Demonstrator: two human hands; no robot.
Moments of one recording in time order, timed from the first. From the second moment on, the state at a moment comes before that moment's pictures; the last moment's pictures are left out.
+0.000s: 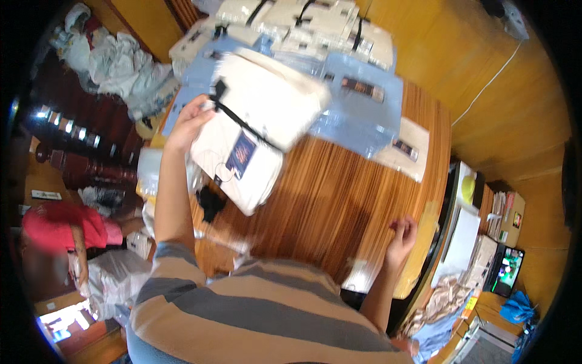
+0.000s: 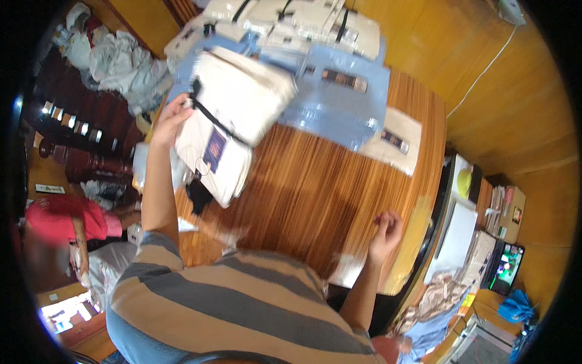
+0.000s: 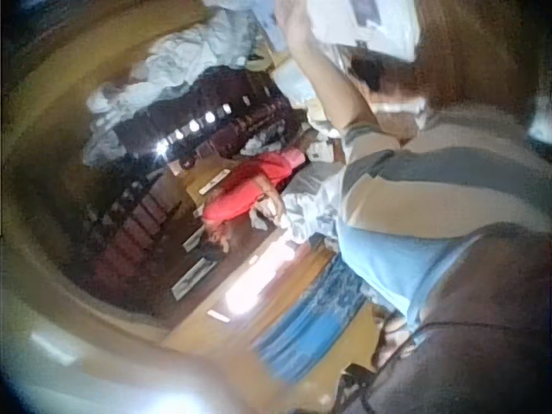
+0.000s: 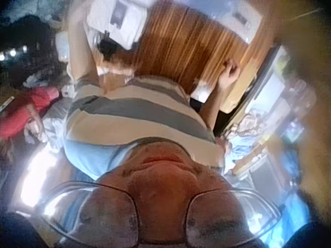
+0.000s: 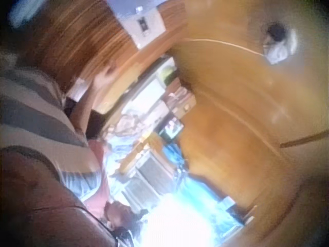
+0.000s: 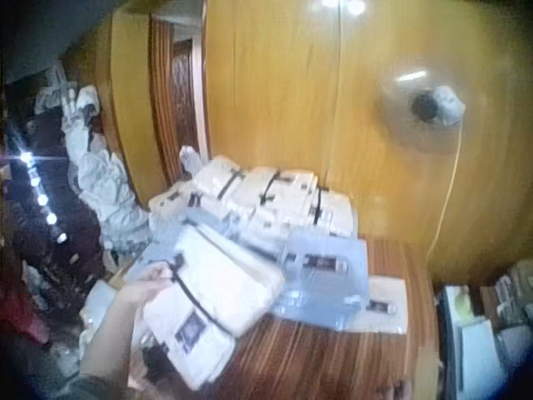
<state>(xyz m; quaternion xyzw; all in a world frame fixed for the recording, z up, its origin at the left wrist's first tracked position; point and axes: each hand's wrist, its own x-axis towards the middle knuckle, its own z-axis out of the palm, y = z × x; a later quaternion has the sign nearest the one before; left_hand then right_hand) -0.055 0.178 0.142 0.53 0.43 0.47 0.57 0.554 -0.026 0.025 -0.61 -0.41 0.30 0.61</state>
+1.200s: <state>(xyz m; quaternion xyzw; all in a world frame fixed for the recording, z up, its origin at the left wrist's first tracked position) 0.156 -0.040 -0.001 0.85 0.41 0.27 0.21 0.384 -0.089 -0.002 -0.56 -0.75 0.31 0.18</state>
